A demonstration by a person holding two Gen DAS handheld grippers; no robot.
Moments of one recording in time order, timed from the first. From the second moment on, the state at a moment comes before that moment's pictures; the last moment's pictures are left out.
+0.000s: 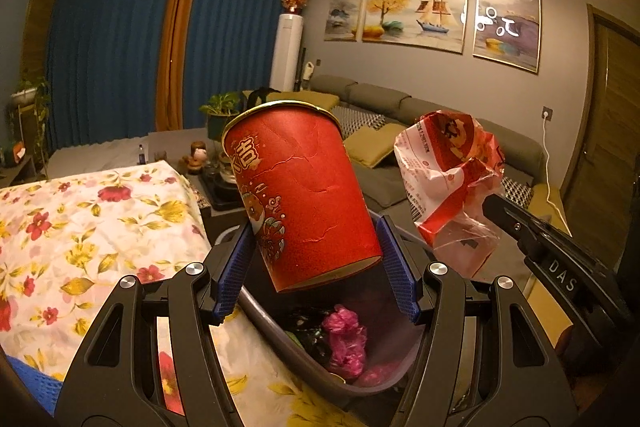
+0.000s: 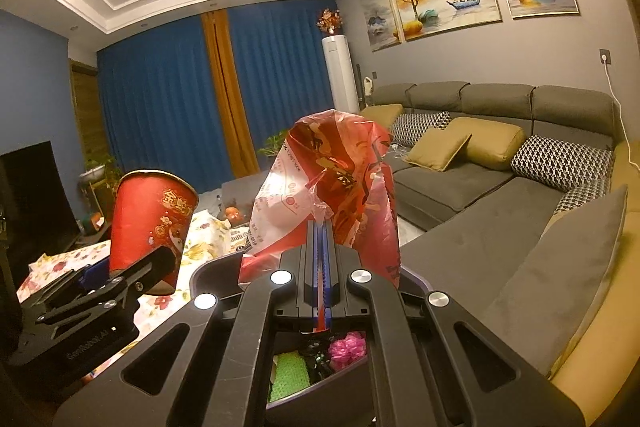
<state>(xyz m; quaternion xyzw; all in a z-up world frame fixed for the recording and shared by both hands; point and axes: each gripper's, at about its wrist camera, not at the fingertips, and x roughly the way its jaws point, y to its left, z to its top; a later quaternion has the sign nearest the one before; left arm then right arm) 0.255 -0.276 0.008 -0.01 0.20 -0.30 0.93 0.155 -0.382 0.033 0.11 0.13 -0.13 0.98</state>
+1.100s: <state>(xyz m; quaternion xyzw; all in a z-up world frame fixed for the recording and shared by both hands) 0.285 -0.293 -0.017 -0.02 0.23 -0.33 0.92 0.171 -0.403 0.029 0.13 0.12 -0.10 0.98</state>
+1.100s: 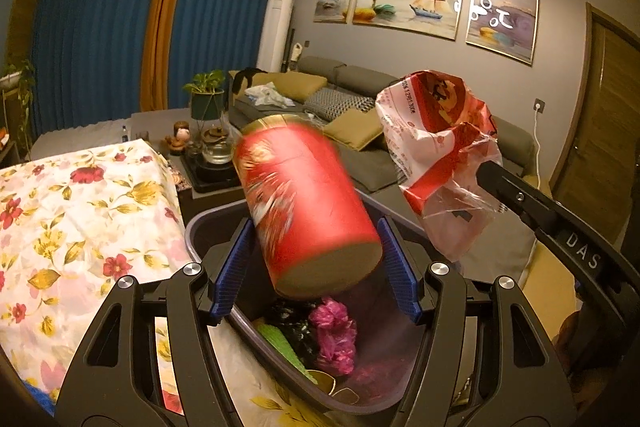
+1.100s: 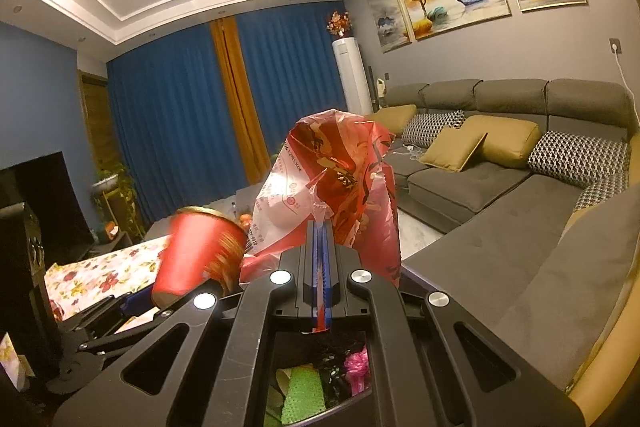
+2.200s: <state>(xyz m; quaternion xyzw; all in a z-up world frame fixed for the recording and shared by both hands) 0.231 -0.113 -0.005 -0.02 0.21 -0.15 0.96 0.140 -0.332 0.033 0.10 0.12 -0.04 0.99</state>
